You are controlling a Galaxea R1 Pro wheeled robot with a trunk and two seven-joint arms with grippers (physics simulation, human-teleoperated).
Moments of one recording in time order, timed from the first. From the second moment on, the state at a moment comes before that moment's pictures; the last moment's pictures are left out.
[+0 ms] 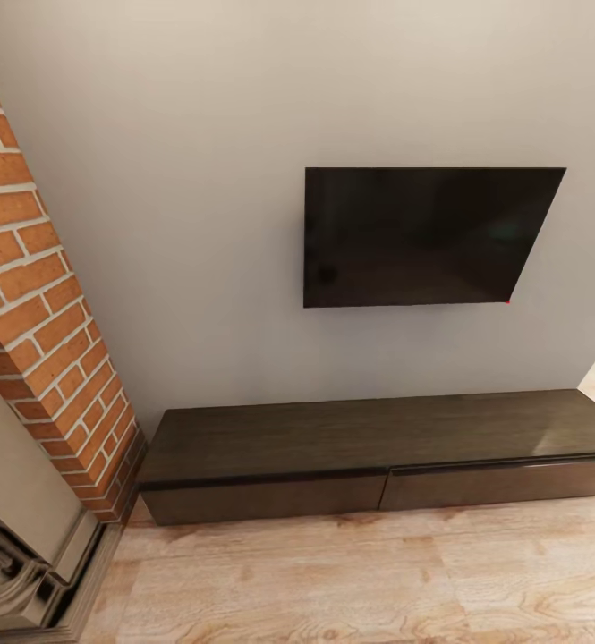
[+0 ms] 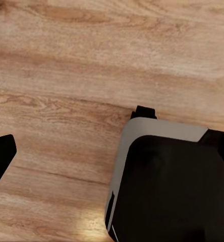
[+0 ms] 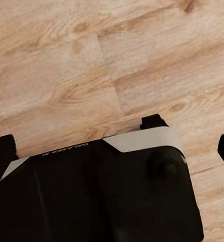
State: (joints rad) left arm -0.18 0.11 -0.15 -0.31 0.35 0.11 0.12; right arm -0.29 0.06 0.40 -0.37 -0.66 0.18 -0.29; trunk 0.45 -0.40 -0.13
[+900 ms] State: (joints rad) left arm -0.18 0.11 -0.15 -0.30 0.35 0.11 0.12; right arm -0.29 0.06 0.40 -0.37 -0.67 0.18 -0.29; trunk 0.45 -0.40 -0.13
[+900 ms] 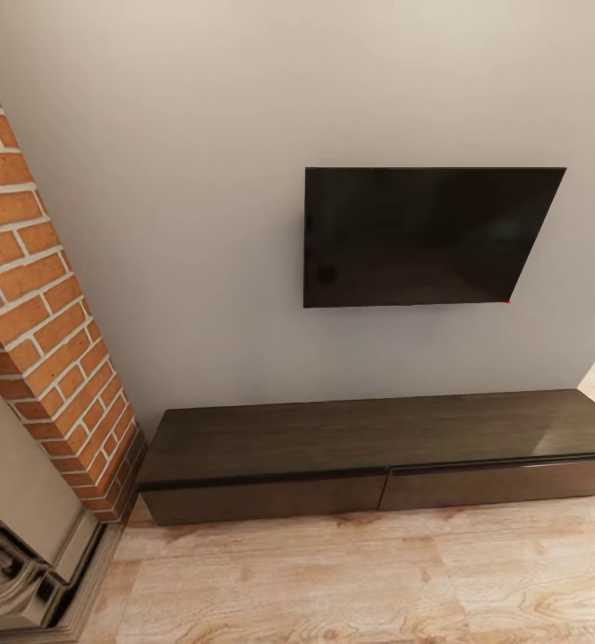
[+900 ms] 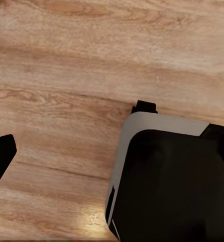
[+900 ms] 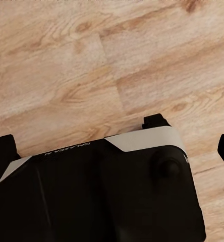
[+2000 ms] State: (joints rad) left arm -0.18 0.05 -0.15 -0.08 0.35 0.10 0.12; right arm -0.29 0.05 0.40 -0.06 -0.66 0.05 -0.29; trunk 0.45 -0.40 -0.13
